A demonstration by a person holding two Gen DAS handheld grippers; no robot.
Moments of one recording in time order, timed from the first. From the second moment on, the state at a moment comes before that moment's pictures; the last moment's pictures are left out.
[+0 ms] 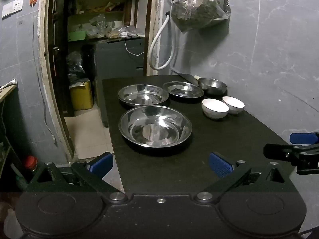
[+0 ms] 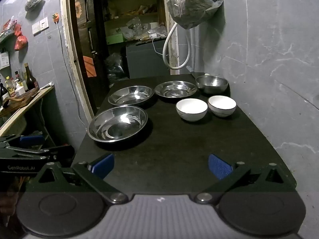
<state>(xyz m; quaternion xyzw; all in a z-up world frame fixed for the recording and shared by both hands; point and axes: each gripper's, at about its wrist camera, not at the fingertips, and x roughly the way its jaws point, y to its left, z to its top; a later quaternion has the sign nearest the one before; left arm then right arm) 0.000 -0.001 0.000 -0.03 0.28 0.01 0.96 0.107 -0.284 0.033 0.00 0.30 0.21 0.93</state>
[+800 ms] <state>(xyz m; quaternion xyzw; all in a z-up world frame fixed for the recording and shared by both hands) 0.000 0.000 0.000 -0.04 0.28 0.02 0.96 0.103 -0.283 0.034 -0.01 0.30 0.21 0.93</state>
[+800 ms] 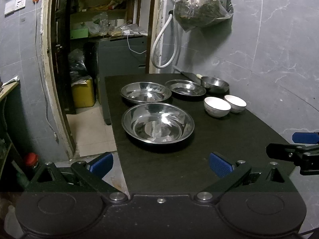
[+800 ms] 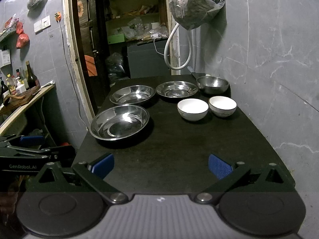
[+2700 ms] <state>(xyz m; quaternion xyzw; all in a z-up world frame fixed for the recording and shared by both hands) 0.019 0.003 -0.009 -0.04 0.31 0.02 0.95 0.118 -0.277 0.027 -0.01 0.31 0.21 0.93</state>
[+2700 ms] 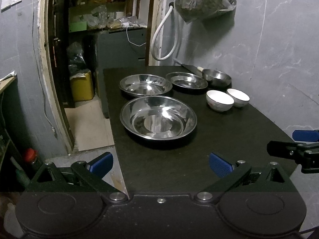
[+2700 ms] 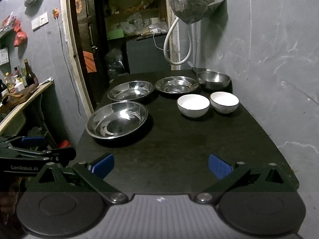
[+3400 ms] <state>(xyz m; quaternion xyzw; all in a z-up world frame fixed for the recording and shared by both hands) 0.085 0.012 -0.004 -0.06 0.34 0.07 0.94 0.190 -0.287 0.030 0.00 0.32 0.25 0.91</state>
